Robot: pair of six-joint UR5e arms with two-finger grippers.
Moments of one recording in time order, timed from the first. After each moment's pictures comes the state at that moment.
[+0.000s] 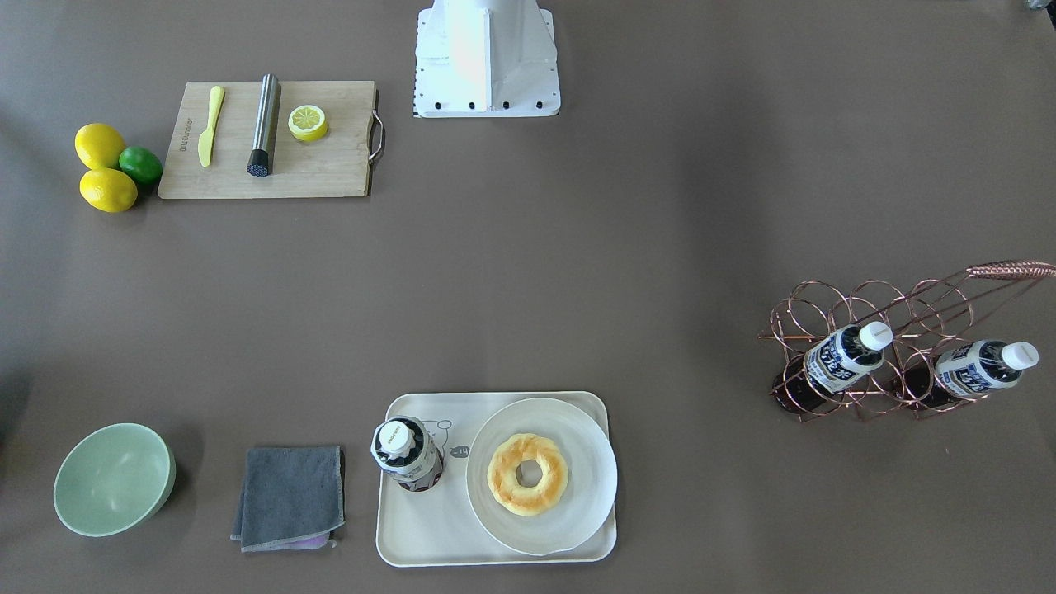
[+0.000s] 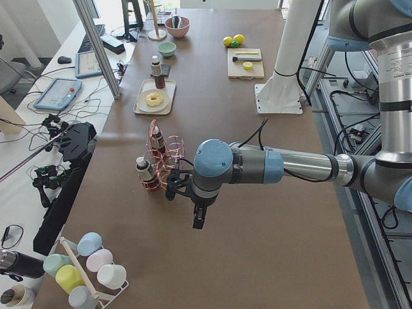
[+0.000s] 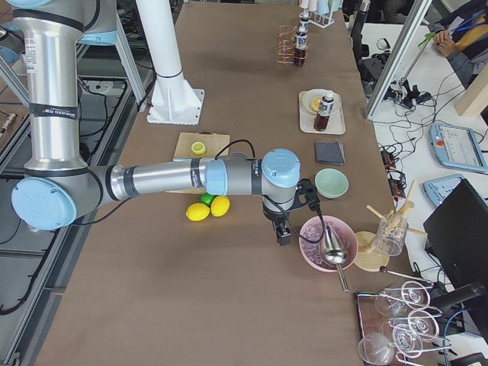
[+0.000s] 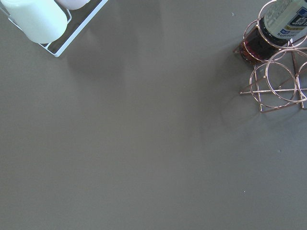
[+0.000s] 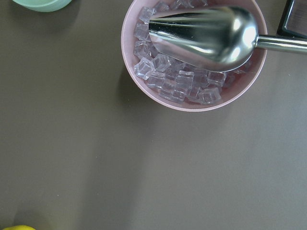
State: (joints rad) left arm -1.75 -1.38 -1.89 -1.48 -2.40 0.18; right arm 1.60 -1.60 1.77 -1.68 2.39 -0.30
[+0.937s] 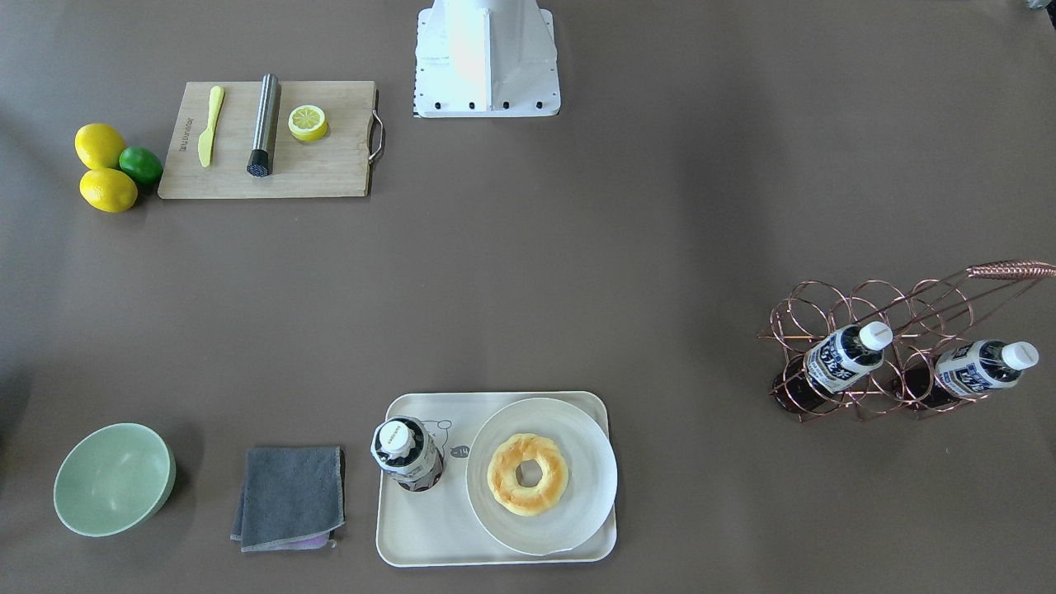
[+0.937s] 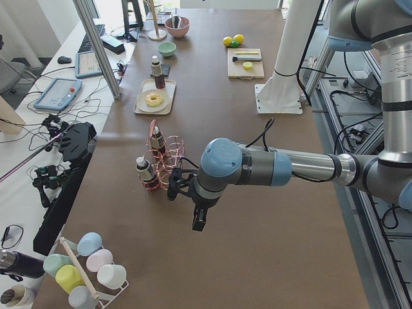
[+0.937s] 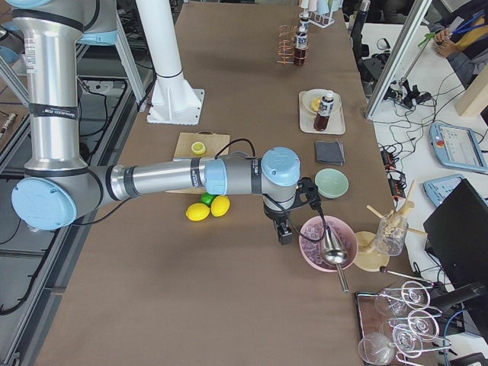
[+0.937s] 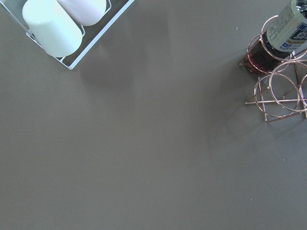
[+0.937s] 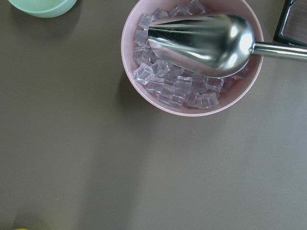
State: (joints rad) left arm -1.80 -1.36 -1.91 -1.54 -2.38 0.18; right arm 1.60 -1.60 1.78 -1.67 2.39 -0.30
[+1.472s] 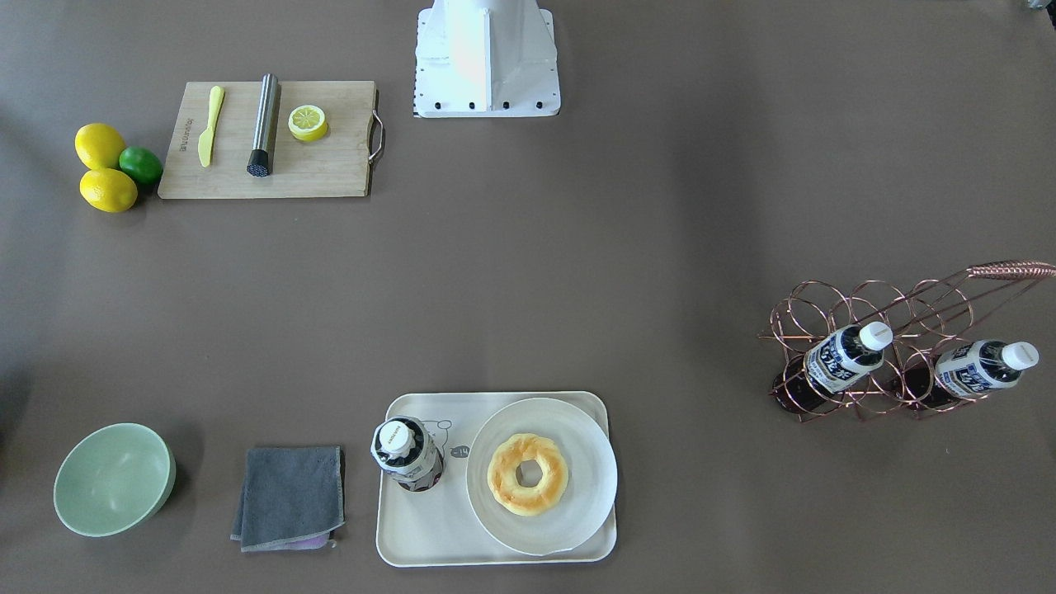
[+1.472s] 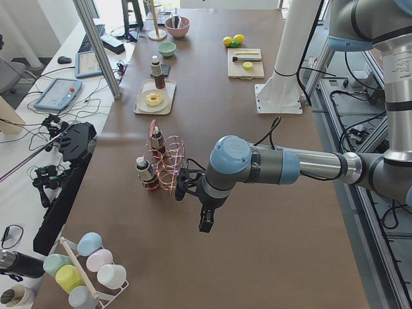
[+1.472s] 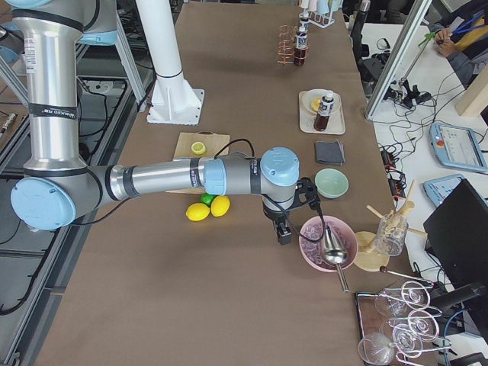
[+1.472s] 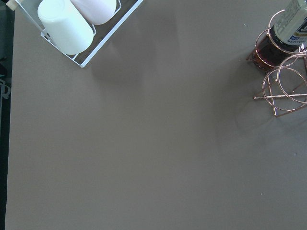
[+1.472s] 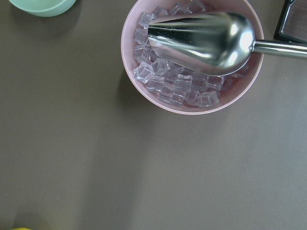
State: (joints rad) left arm -1.80 -1.31 -1.94 -1.54 -2.35 0.18; right arm 1.60 -1.60 1.78 -1.67 2.39 -0.29
